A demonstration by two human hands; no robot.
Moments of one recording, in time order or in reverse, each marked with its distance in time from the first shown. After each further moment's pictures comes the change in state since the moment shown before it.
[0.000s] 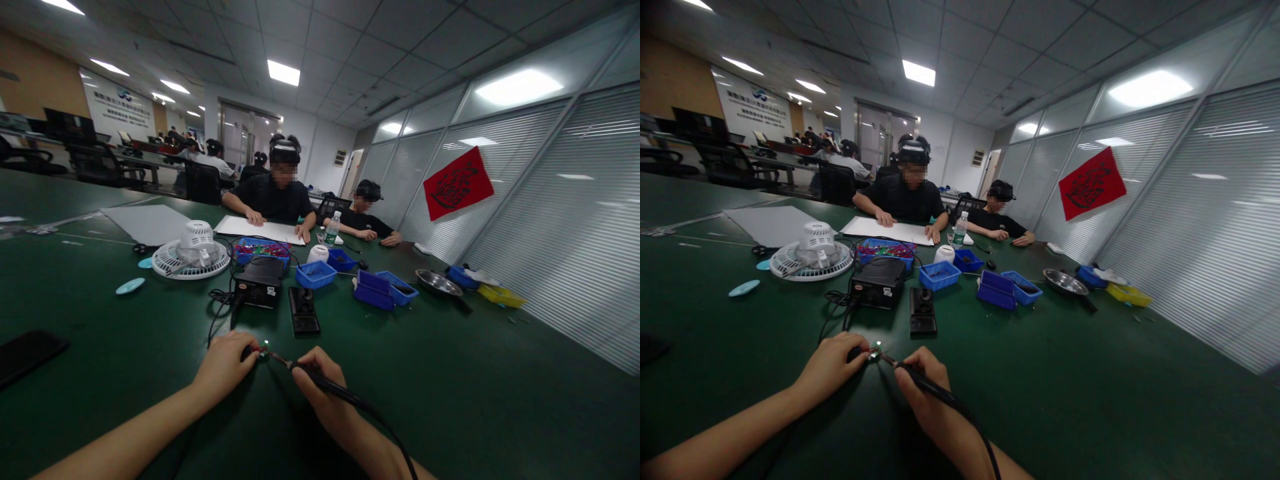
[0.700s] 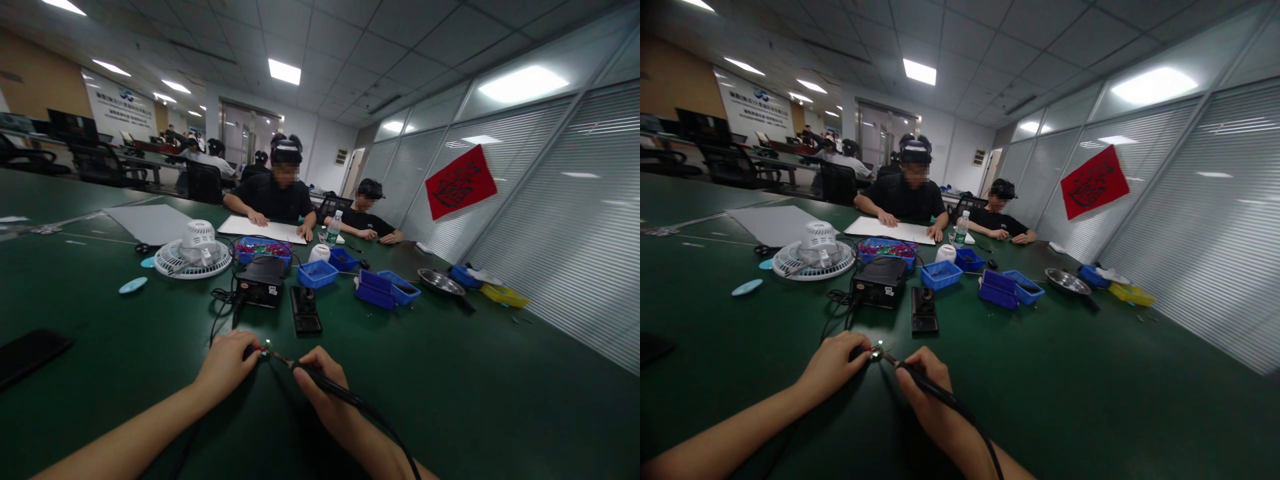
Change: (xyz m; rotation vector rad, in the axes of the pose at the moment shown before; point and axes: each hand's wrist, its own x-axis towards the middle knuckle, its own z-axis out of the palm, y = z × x) left_hand 0.000 0.002 0.000 0.011 -0.012 -0.015; right_hand 0.000 -0.007 -0.001 -0.017 0.001 0.020
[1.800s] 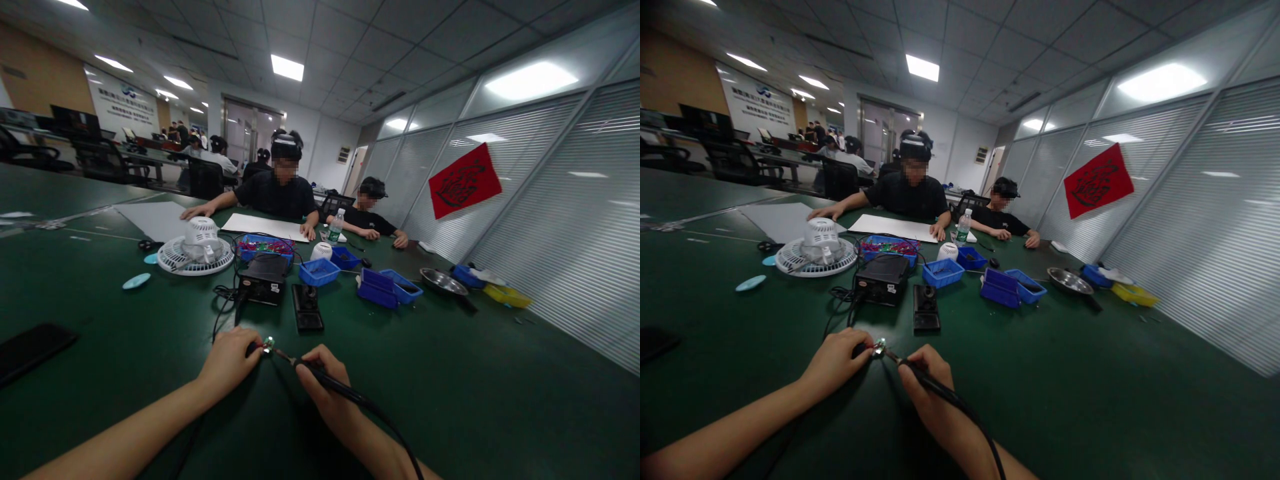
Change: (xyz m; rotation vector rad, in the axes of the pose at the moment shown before) left_hand -0.001 0.002 -0.002 0.002 0.000 0.004; right_hand -0.002 0.006 0.003 -0.021 0.030 -0.007
